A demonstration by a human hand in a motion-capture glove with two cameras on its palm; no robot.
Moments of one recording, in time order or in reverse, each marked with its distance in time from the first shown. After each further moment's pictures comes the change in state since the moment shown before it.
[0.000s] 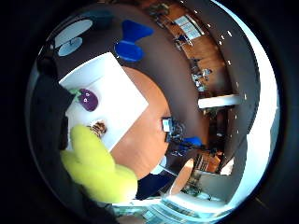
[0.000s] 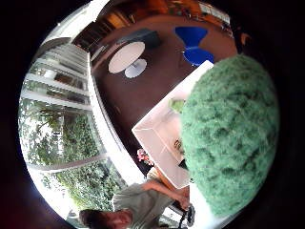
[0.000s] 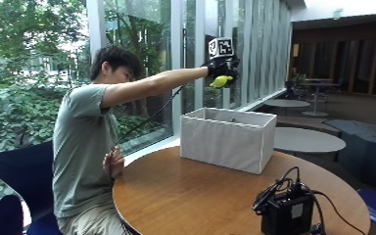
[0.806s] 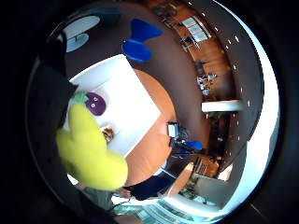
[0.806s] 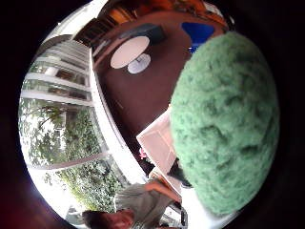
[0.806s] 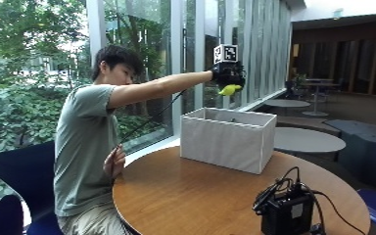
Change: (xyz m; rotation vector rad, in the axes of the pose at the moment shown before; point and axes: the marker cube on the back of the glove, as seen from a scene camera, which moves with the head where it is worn) arm 0.020 -0.003 0.035 -0.090 0.114 -0.173
